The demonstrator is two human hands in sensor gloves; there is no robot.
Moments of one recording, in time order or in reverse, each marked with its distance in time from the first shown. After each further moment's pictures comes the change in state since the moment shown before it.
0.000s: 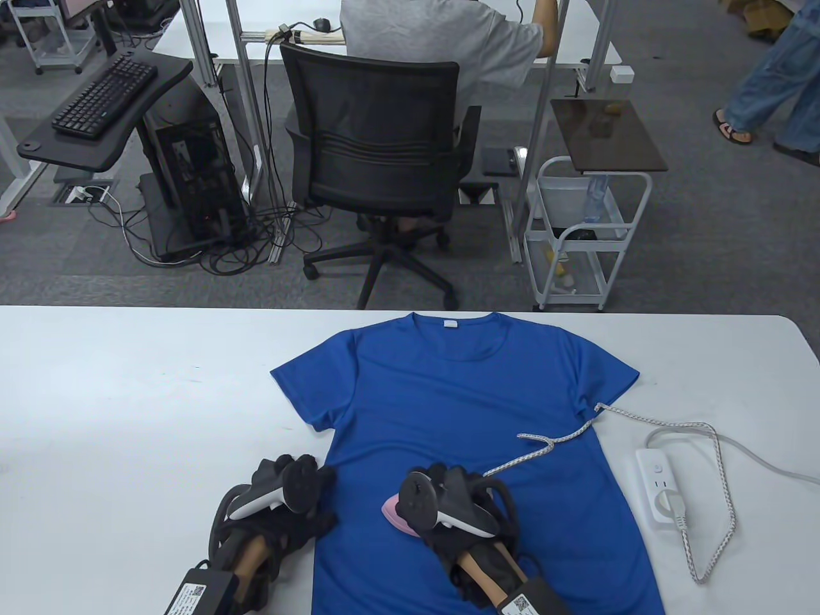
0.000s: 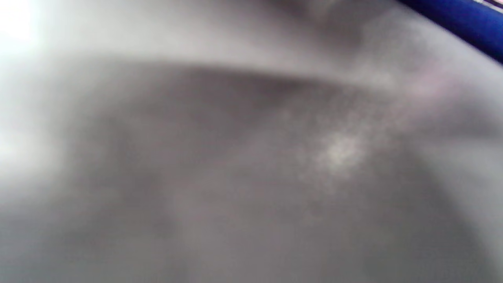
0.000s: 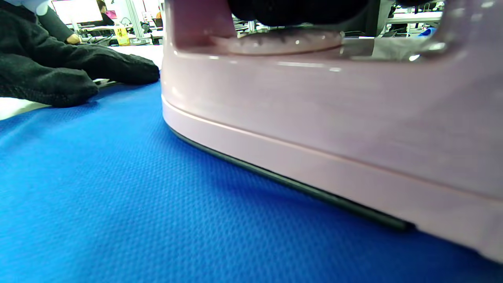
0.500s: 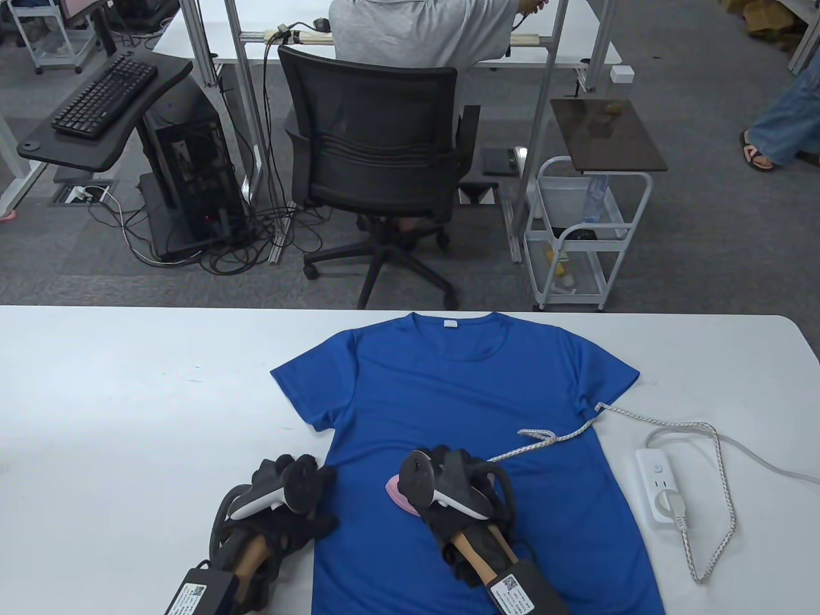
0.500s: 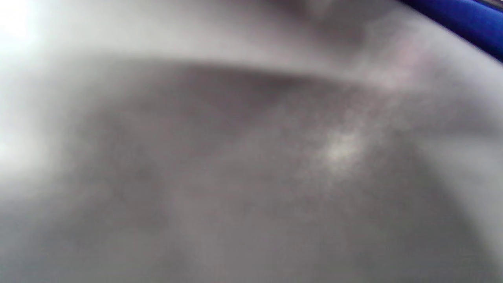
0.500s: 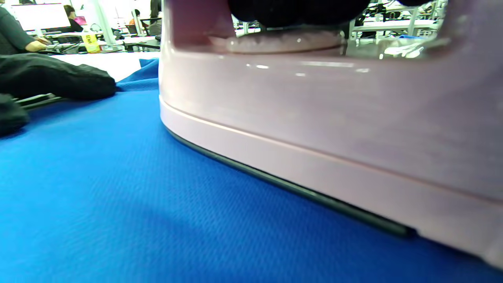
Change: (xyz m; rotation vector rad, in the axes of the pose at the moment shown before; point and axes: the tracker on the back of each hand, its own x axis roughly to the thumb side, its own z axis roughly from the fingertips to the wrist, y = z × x) left_hand 0.001 -0.001 -0.001 -0.003 0.000 -0.005; right_hand -0.012 -0.004 -0.028 -0.027 0.113 -0.016
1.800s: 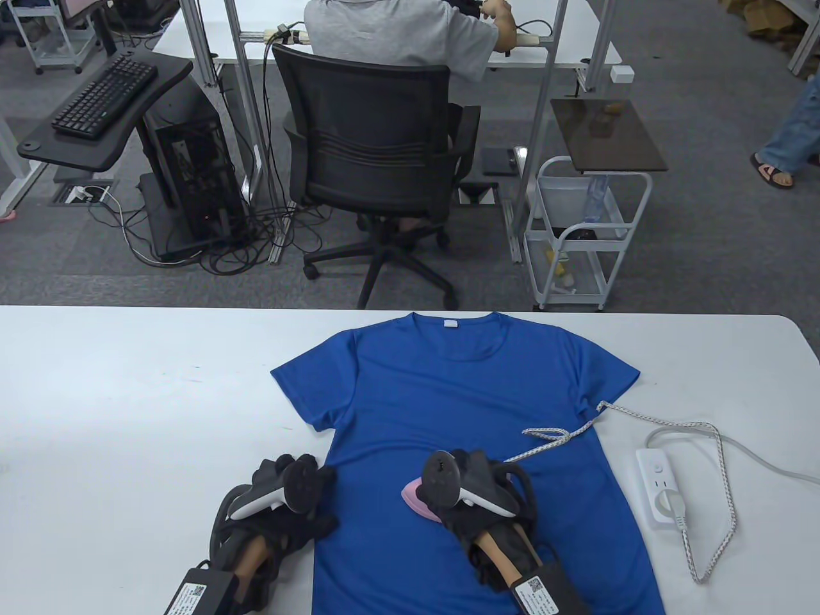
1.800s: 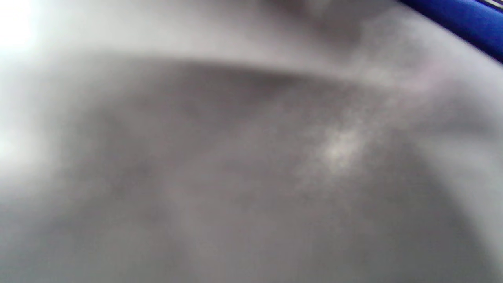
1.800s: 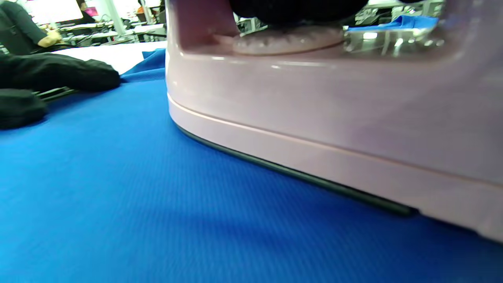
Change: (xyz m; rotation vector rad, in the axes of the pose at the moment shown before) left_hand 0.000 0.000 0.000 -0.003 -0.003 0.003; right_hand -0.027 0.000 0.020 0.110 -0.100 -0.034
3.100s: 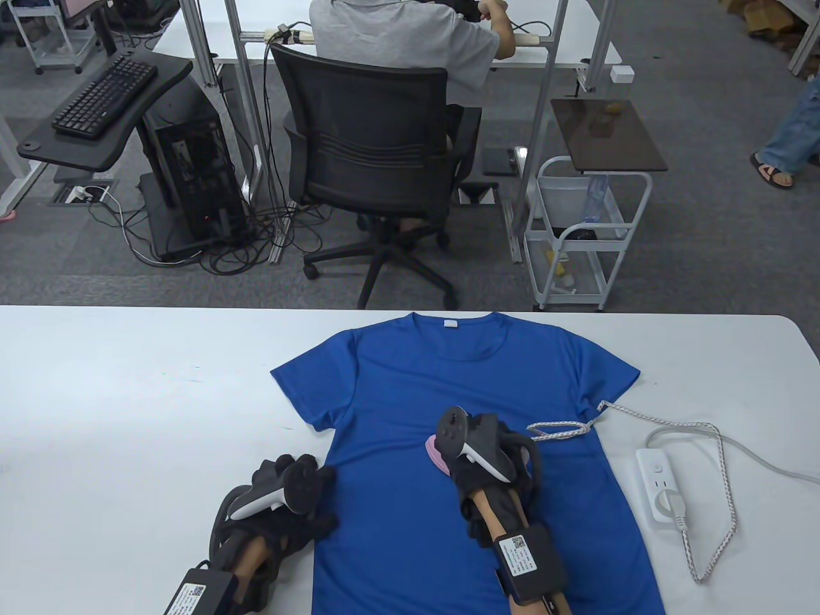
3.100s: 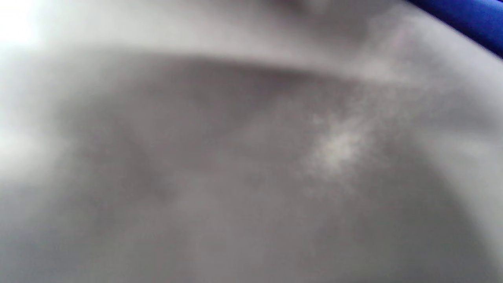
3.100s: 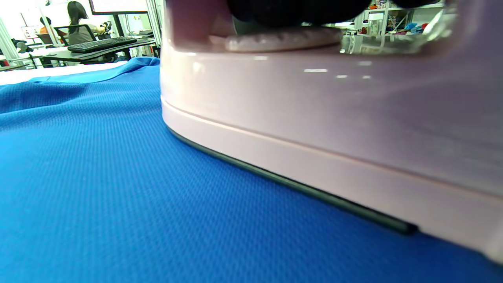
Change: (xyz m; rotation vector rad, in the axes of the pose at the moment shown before) left_hand 0.000 0.000 0.001 -0.011 -0.001 -0.008; right_hand -0.034 -0.011 -0.051 -0.125 0.322 -0.016
